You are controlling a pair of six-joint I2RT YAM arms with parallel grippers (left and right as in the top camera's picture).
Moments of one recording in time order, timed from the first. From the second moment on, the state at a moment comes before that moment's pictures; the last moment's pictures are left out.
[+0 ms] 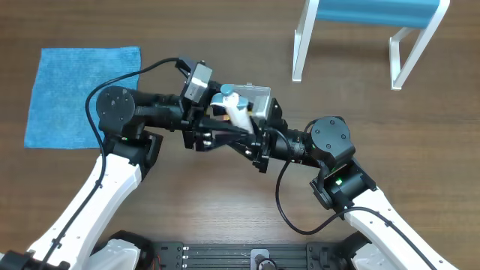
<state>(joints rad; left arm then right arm) -0.30 1.27 0.83 0.83 1.39 -0.79 0.56 1.08 0.67 0.43 -0.79 0.21</state>
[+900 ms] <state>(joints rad) 0.13 1.27 0.84 0.27 1.23 -0.76 0.00 0.97 0.67 0.43 -1.11 0.25</state>
